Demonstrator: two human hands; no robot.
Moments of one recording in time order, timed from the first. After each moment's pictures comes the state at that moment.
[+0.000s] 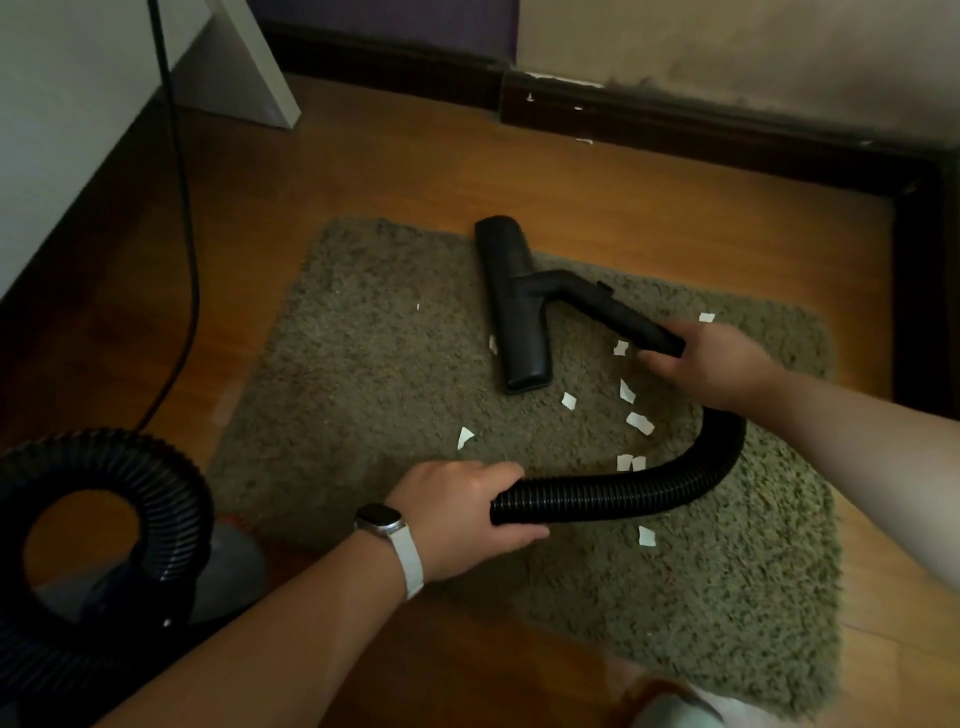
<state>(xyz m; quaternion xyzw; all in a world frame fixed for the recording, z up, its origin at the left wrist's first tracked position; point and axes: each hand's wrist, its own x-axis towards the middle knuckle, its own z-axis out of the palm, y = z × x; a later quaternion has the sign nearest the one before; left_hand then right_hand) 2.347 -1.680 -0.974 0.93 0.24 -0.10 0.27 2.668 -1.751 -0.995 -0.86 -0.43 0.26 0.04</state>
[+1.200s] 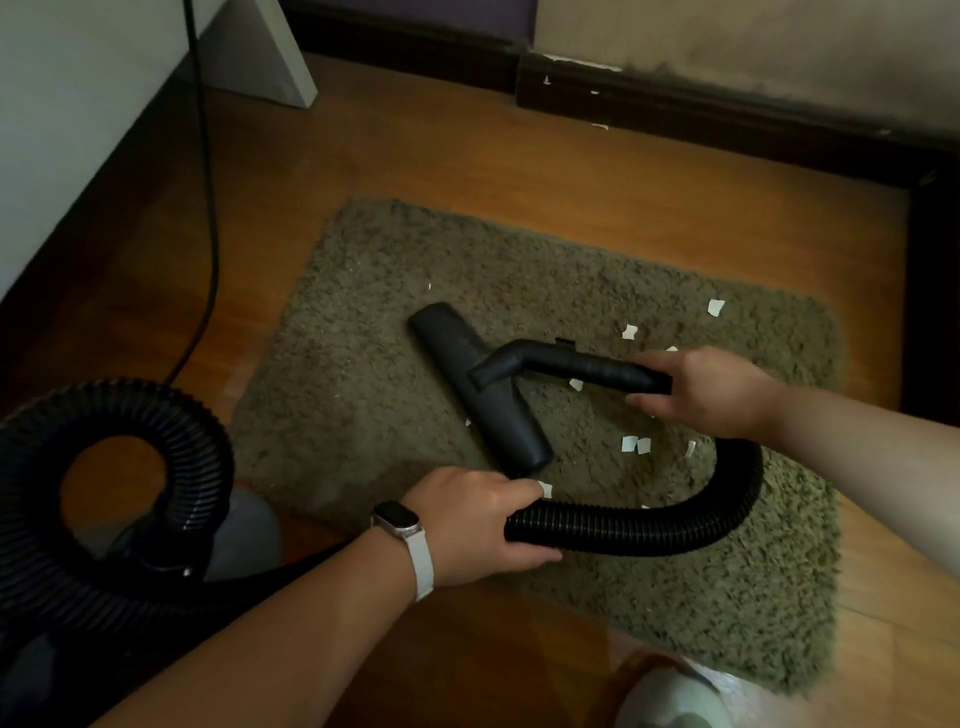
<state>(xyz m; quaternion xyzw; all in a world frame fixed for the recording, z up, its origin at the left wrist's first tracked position) 2.332 -1.703 -0.978 0.94 0.17 -0.12 0.29 2.635 -1.772 -0.984 -0.78 -0.56 0.28 -0.04</state>
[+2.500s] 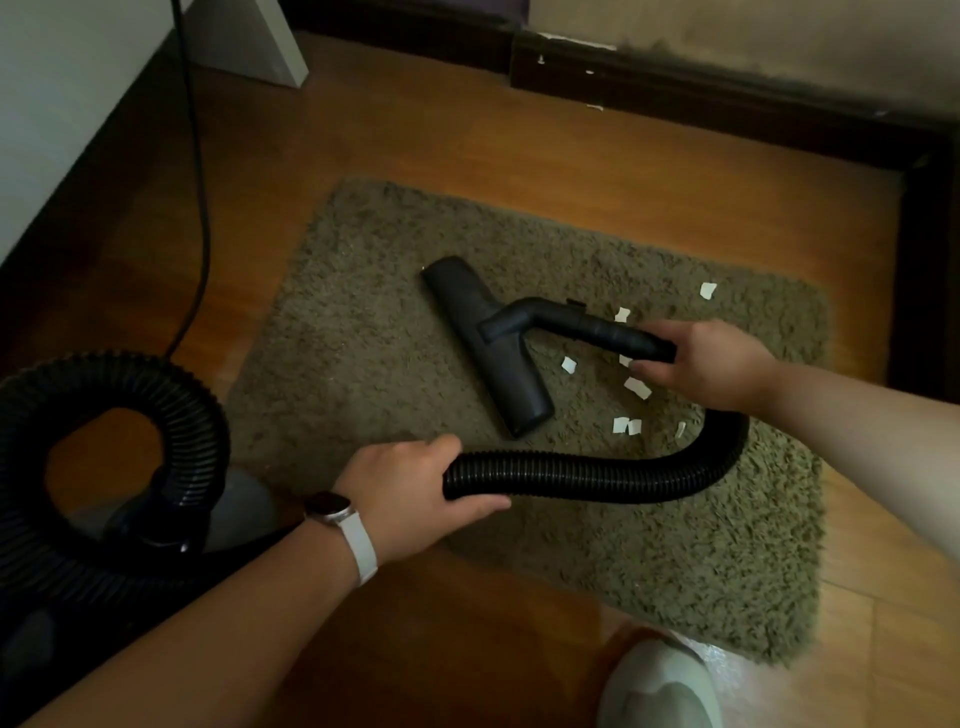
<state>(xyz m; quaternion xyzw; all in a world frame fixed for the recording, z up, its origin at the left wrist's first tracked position) 2.303 -1.690 -0.959 0.91 0.32 -0.14 0.21 2.639 -1.777 -0.978 -0.81 -0.51 0.28 0.00</state>
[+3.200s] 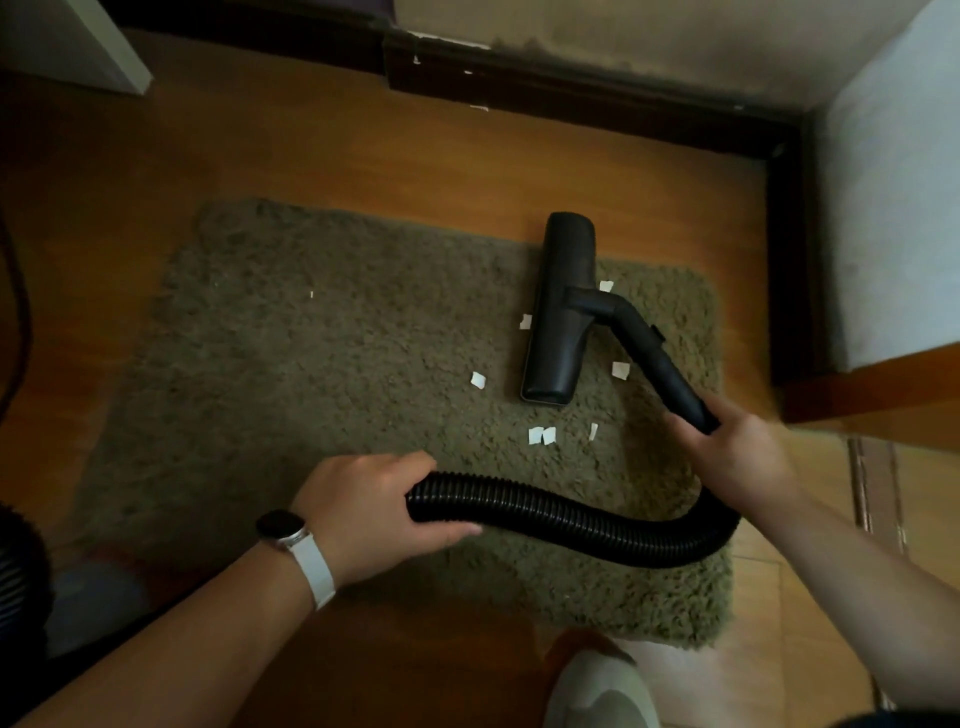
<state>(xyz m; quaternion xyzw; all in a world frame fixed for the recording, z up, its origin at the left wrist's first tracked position) 2.358 -1.689 -0.974 0.94 0.22 -0.03 0.25 2.649 -1.908 -0.989 -0.93 -0.20 0.26 0.17</state>
